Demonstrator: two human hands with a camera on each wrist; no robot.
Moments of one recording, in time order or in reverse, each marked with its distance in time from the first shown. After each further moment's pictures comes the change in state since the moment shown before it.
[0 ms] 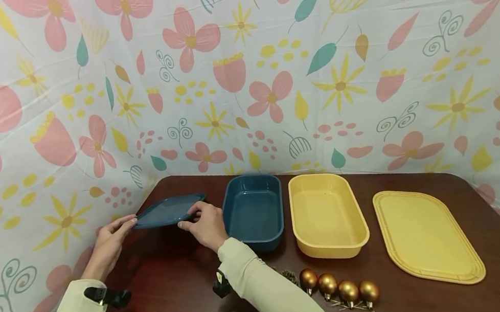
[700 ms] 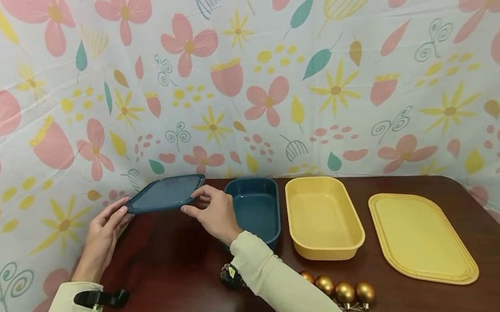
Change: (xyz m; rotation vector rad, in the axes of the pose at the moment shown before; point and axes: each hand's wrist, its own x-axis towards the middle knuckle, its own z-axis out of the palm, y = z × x) left_hand -0.023 0.048 0.013 -0.201 0.024 0.329; right_hand -0.007 -0.035 -0.050 0.072 0.077 -0.134
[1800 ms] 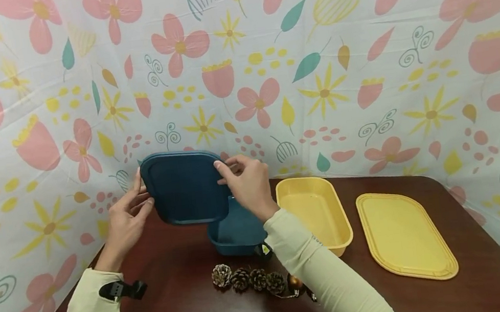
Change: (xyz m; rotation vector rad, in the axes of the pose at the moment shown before) left_hand 0.005 0.029 0.073 0.382 0.004 0.410; right_hand 0.009 -0.048 -0.093 -0.111 0.202 -0.183
